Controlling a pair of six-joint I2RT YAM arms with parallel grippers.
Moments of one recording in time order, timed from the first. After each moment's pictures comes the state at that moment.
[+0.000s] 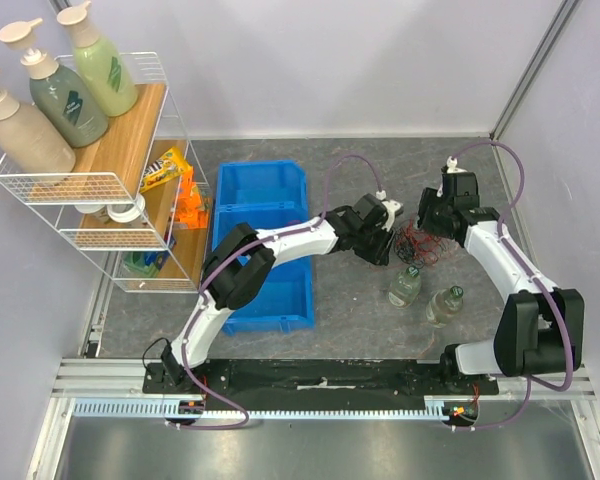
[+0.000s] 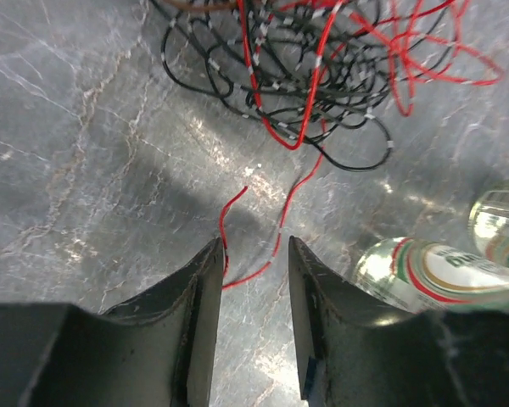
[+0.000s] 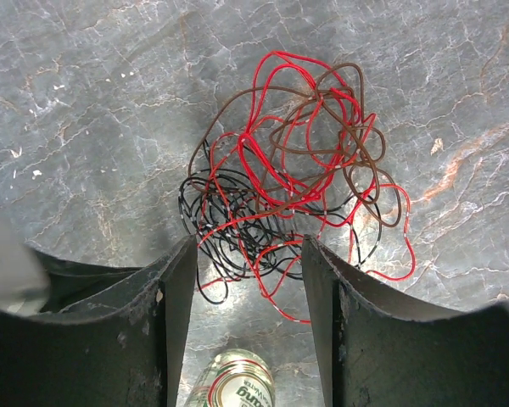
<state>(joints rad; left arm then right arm) -0.92 2.23 1.71 -0.29 0.21 -0.31 0.06 1.39 0.97 -0.45 0.02 0.32</state>
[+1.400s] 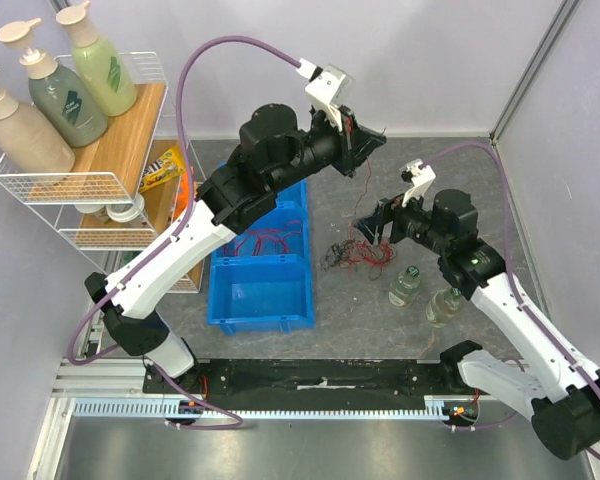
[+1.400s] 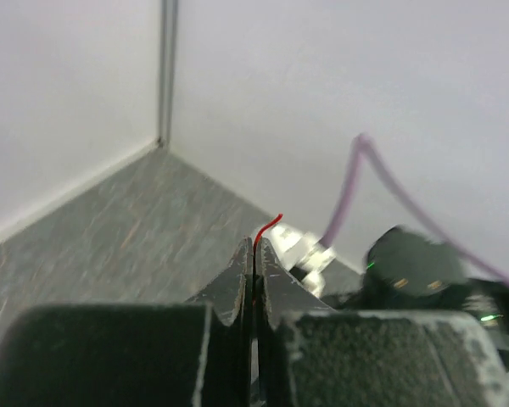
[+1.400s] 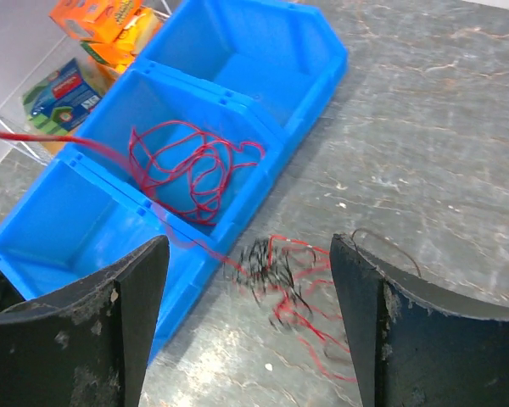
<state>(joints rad) -0.93 1.59 1.93 -0.30 0.05 -0.23 0.40 0.96 0.88 -0.19 -0.31 0.20</state>
